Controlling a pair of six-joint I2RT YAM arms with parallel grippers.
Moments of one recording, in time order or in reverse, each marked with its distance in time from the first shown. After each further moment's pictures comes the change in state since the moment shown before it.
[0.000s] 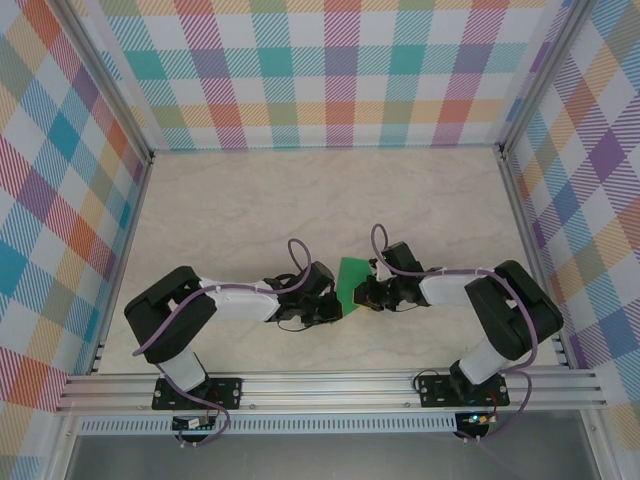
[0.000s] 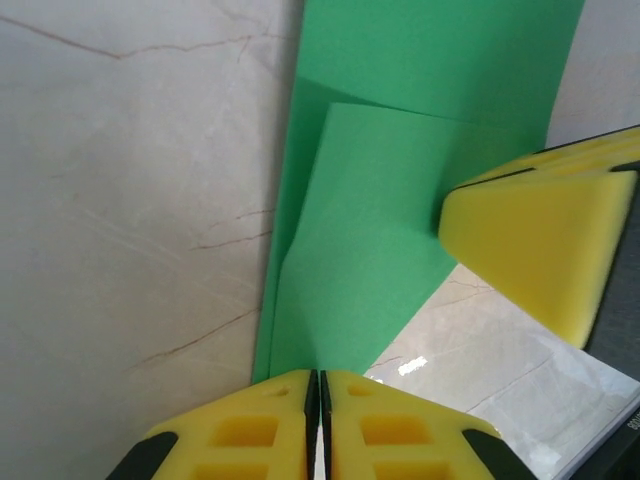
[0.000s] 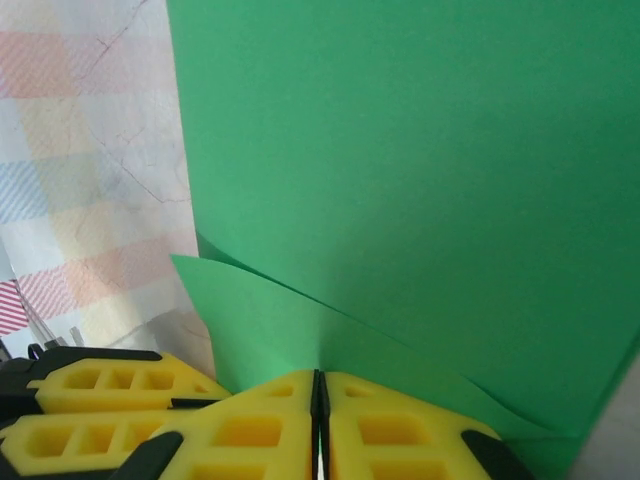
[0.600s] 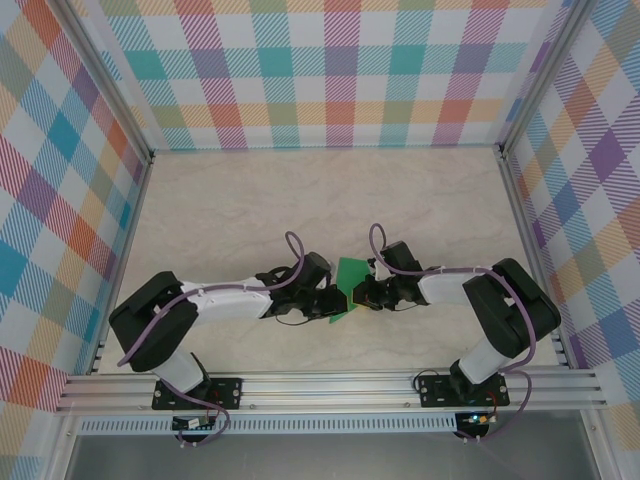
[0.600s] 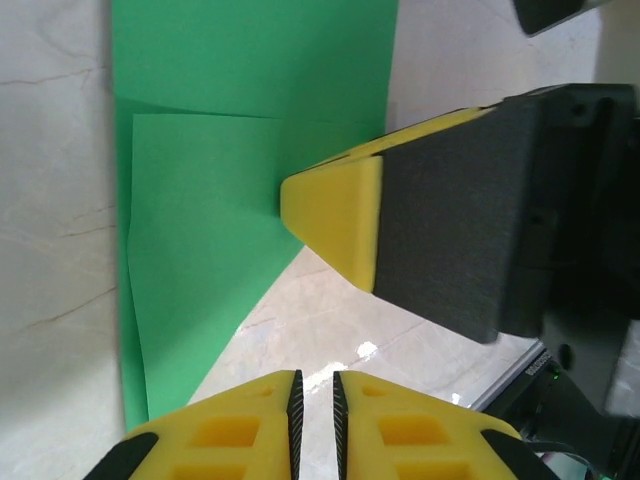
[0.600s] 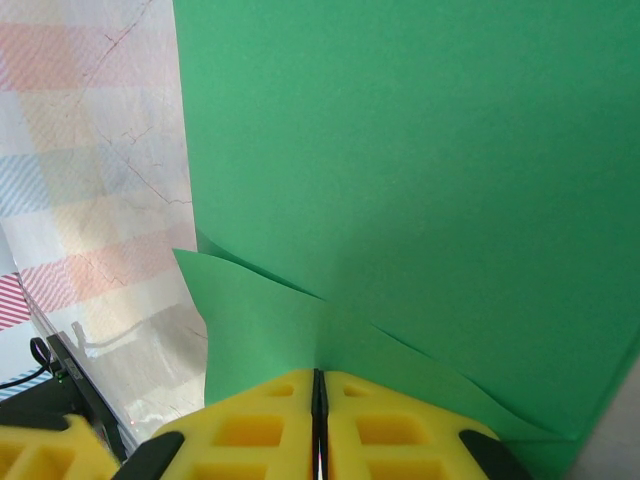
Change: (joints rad) left arm 0.029 -0.066 0.027 0.000 0.099 0.005; right arm 0.000 0.008 0.007 0.001 -0.007 -0.010
